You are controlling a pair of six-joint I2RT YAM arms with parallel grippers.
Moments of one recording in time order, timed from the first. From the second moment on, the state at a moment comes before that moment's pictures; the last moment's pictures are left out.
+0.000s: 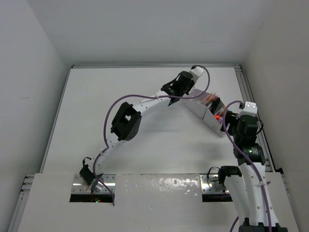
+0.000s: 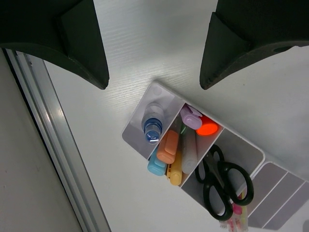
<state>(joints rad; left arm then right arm) -0.78 2.51 2.24 -0.14 -0.26 0.12 -0.05 0.56 0.54 -0.47 0.23 0.07</state>
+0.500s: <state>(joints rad) -0.86 2.55 2.24 -0.04 -0.35 0.20 -0.05 0.53 0.53 -0.50 0.24 0.07</state>
